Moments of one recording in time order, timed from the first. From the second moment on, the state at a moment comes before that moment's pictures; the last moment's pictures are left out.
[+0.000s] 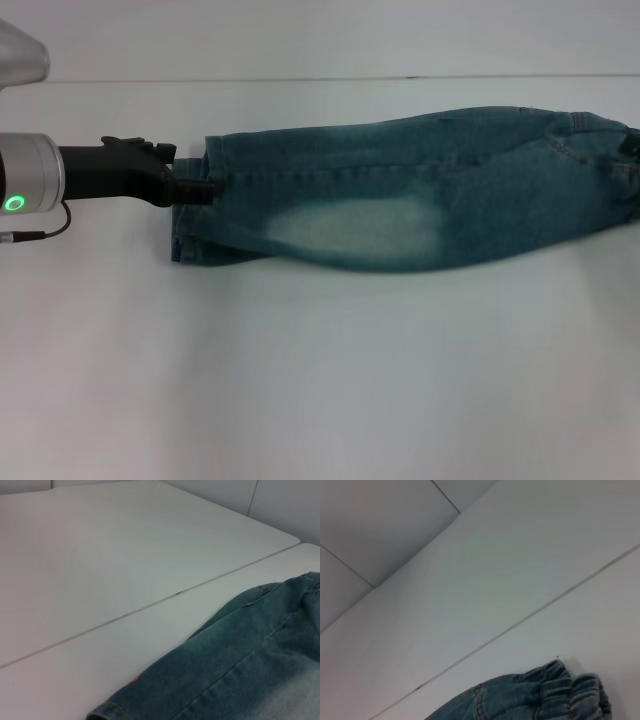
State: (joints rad) left arm -0.56 -2.16 0.81 1.03 2.28 1.23 -1.88; right arm 0.53 1.94 -0.41 -0.37 -1.91 -0.91 1.91
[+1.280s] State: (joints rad) left arm -0.56 -2.16 0.81 1.03 2.28 1.24 -1.88; right arm 0.53 1.95 -0.42 -0.38 -1.90 -0.87 1.91
